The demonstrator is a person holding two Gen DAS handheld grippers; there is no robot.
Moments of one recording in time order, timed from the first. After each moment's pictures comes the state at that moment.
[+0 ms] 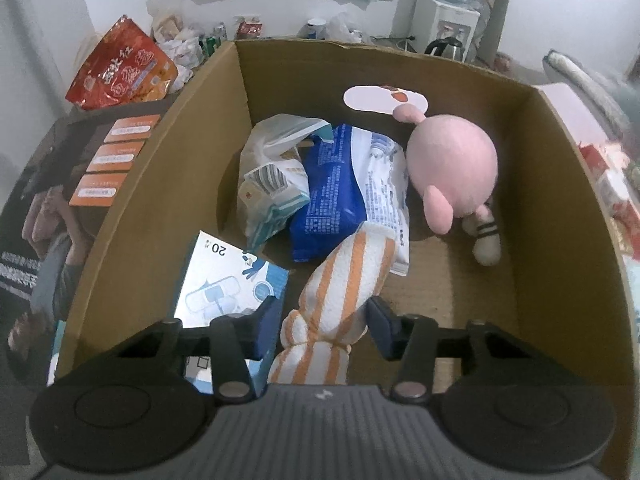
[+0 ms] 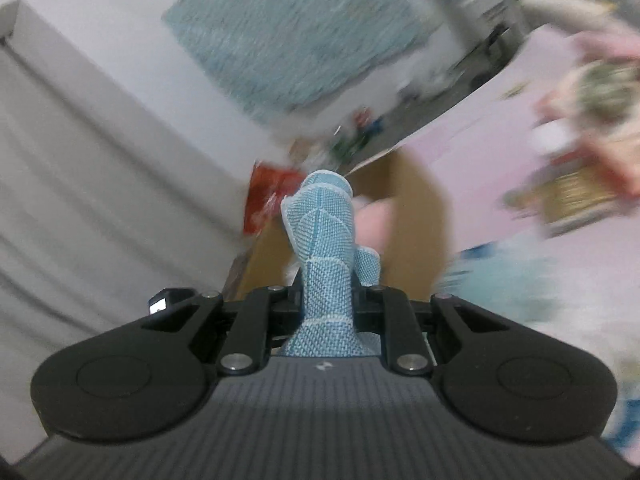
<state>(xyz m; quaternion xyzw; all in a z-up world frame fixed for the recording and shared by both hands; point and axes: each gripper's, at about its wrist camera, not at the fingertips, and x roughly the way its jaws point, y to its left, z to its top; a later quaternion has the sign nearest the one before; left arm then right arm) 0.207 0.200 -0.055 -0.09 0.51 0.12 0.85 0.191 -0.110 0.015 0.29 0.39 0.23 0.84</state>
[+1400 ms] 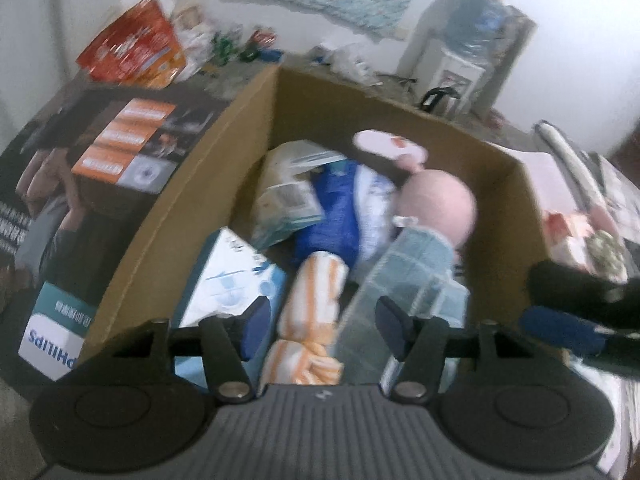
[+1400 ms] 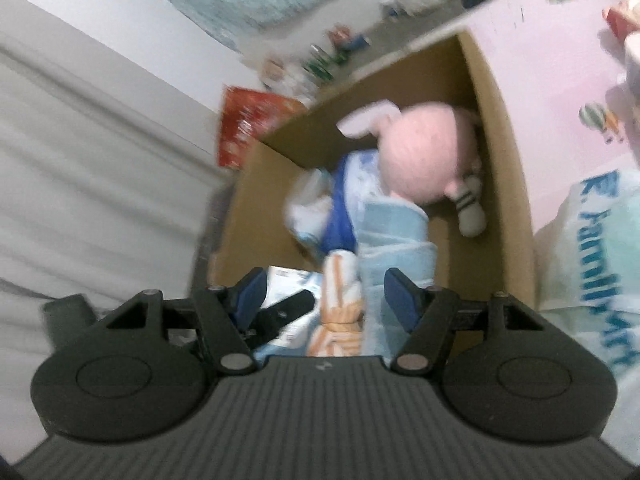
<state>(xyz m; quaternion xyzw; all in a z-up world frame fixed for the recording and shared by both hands) 0.171 0.218 -0.024 -0.18 0.45 0.10 0.87 0.221 -0.035 -0.007 0.29 0.47 0.21 0.80</state>
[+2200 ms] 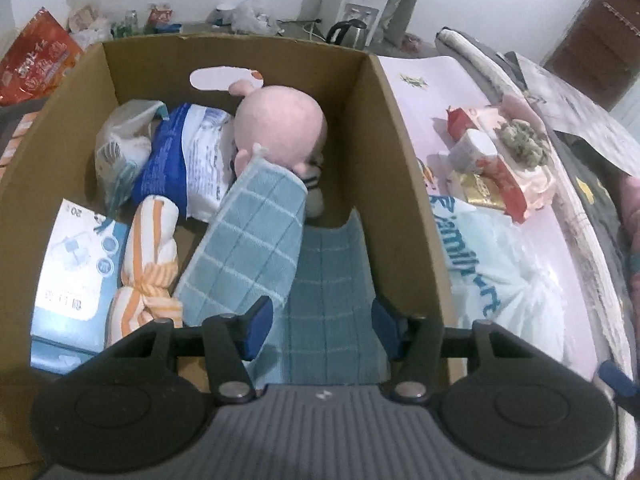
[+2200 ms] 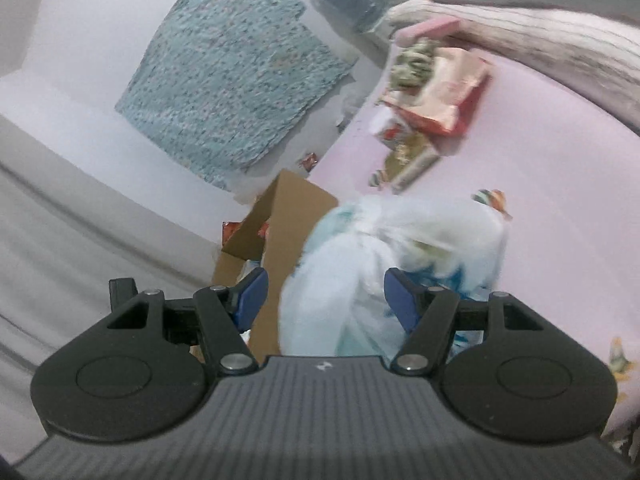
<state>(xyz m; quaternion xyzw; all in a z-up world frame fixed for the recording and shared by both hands) 0.184 0.119 -0.034 -0.12 0.52 -0.02 0.85 0.025 -0.269 -0.039 0.43 0.33 0.11 0.84</state>
